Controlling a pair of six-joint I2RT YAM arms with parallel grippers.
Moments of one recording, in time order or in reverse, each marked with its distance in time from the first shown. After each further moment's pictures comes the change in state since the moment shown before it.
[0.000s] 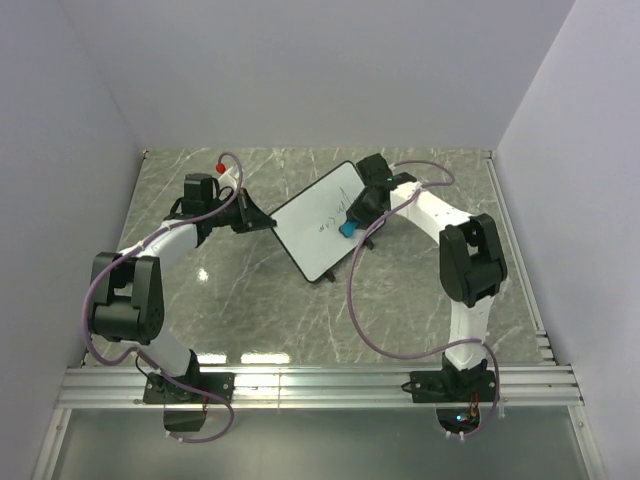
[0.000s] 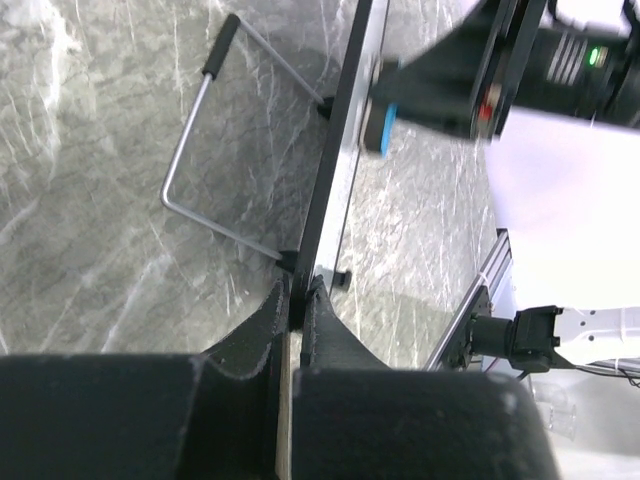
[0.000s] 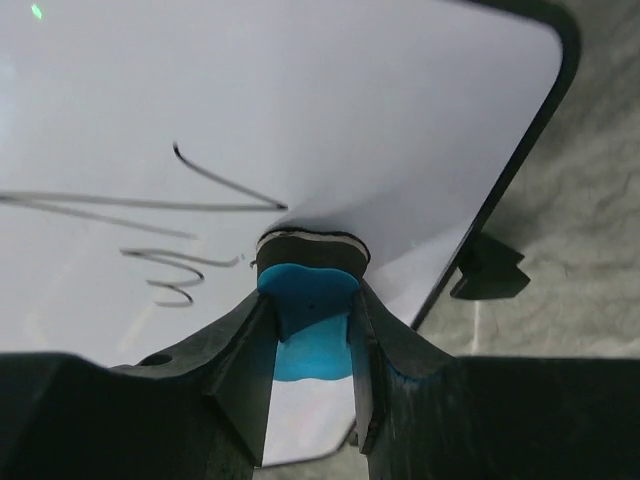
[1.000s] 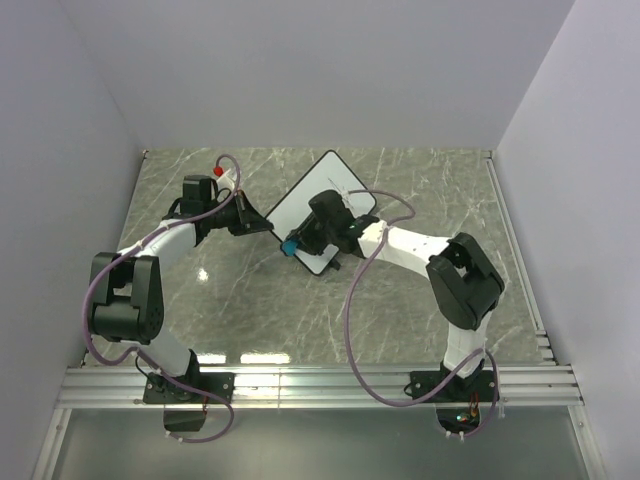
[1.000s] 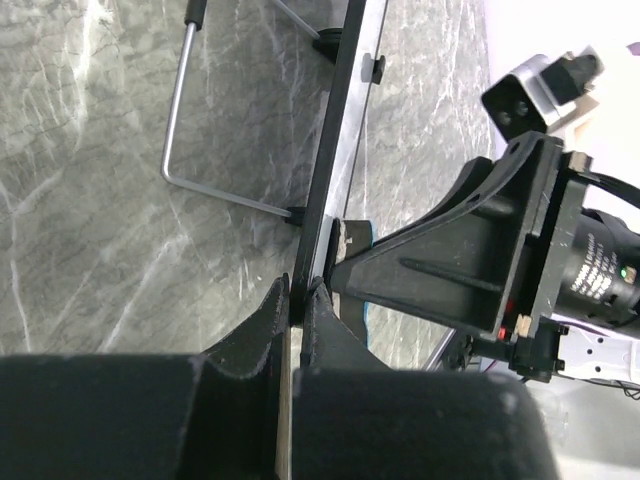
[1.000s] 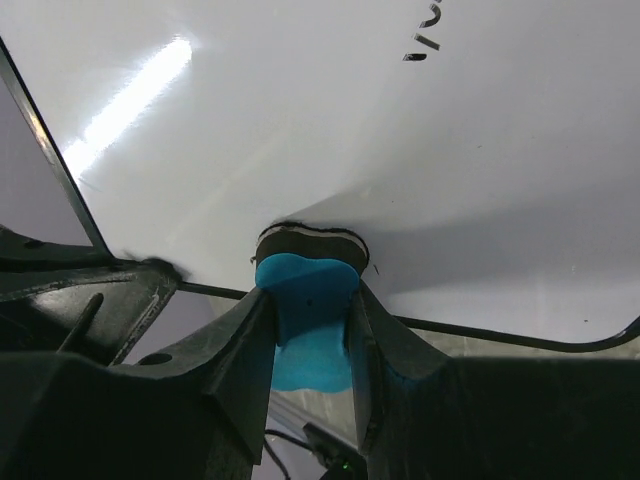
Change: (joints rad) left arm 0.012 0.000 0.005 -0.069 -0.024 0.008; right arm 0.314 -0.096 -0.231 0.455 -0.029 0.327
